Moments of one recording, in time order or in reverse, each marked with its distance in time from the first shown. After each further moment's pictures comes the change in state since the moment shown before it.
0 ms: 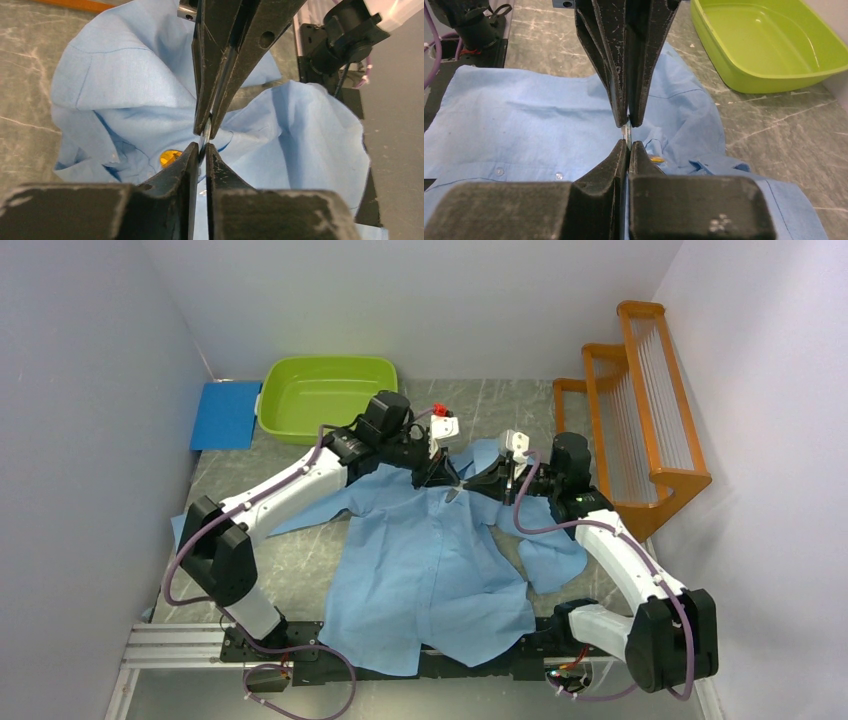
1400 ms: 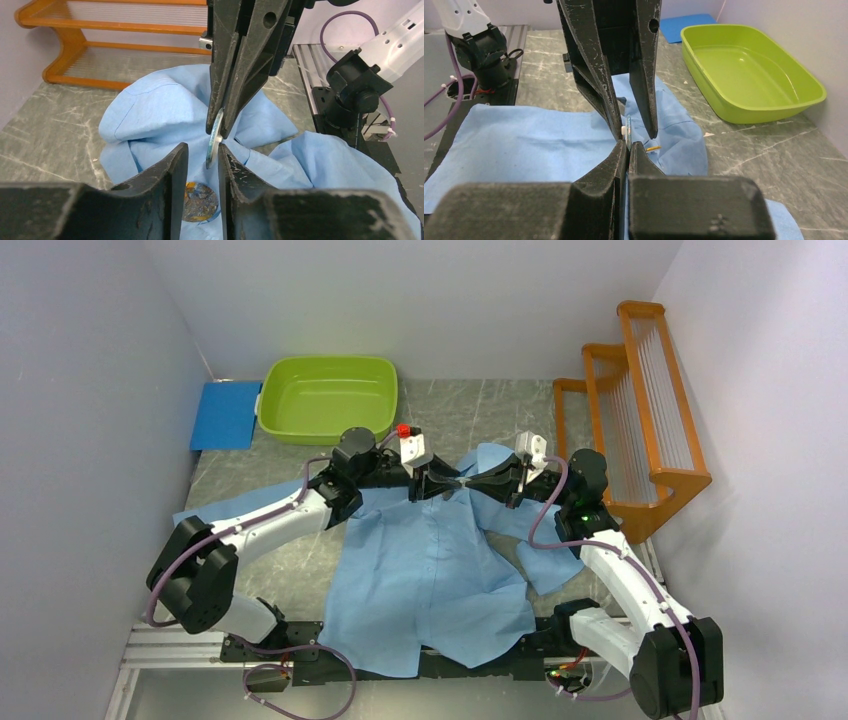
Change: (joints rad) left arm -0.007 -0.180 -0.472 0.834 -0.041 -0.228; right arm 0.004 -0.131 -0.108 0.323 0.000 0.305
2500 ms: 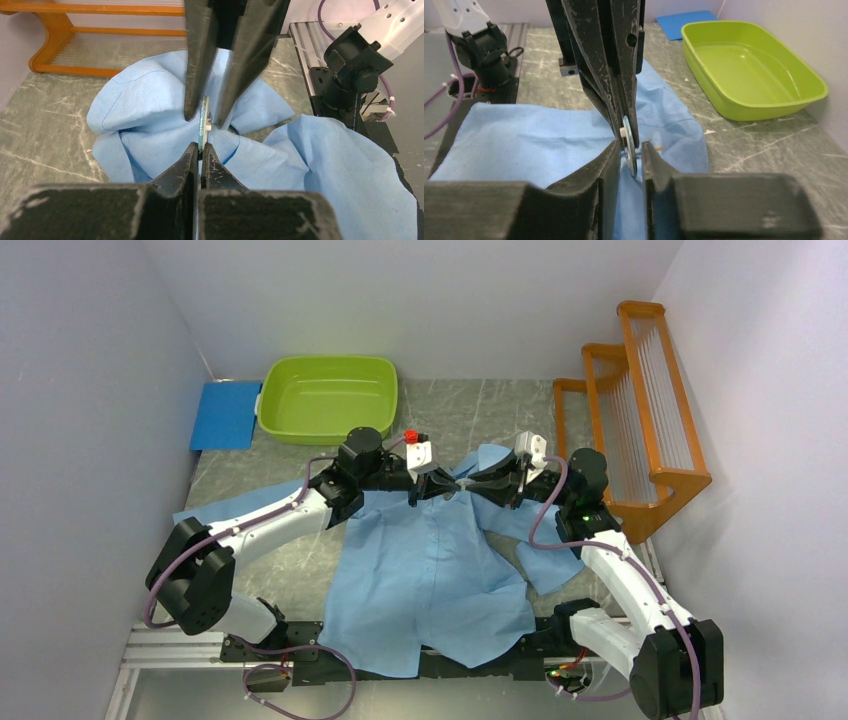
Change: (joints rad) left arm -0.021 -0.003 0.034 -0.147 0.007 0.092; right arm -0.002 -0.007 0.006 -0.032 -0.003 -0.007
